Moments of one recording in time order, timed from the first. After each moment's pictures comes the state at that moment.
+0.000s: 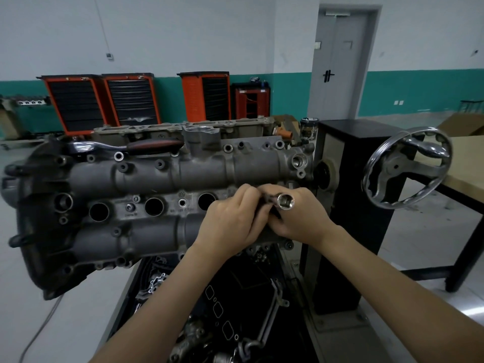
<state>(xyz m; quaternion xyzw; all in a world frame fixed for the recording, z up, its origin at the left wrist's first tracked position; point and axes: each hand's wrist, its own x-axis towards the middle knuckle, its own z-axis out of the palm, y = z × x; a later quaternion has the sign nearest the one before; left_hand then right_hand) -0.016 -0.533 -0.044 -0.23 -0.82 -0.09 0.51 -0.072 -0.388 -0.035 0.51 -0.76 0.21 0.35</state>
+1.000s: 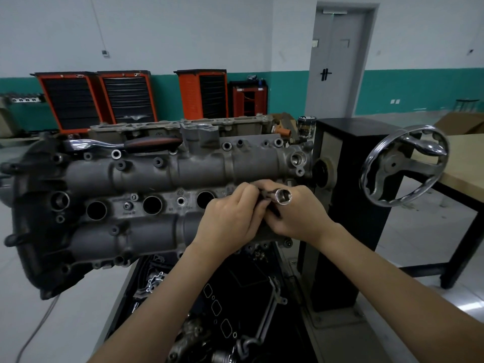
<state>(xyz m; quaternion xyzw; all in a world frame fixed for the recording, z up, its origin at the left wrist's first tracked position) -0.015 -0.533 -0.043 -0.22 -0.82 -0.09 0.51 -0.072 -0.390 -0.035 0.50 -0.76 0.20 0.35</state>
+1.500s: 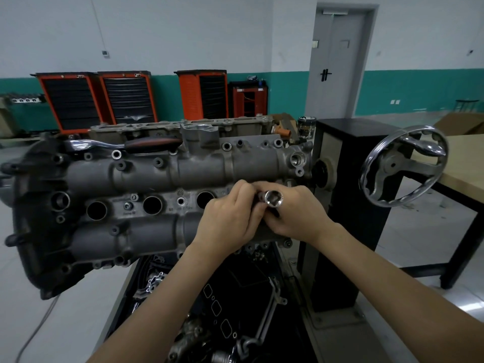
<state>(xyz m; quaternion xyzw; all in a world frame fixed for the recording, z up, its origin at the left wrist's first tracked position) -0.016 -0.534 -0.045 -0.21 -0.83 -0.12 0.51 -0.072 -0.389 -0.034 0.51 -0.76 0.19 0.35</state>
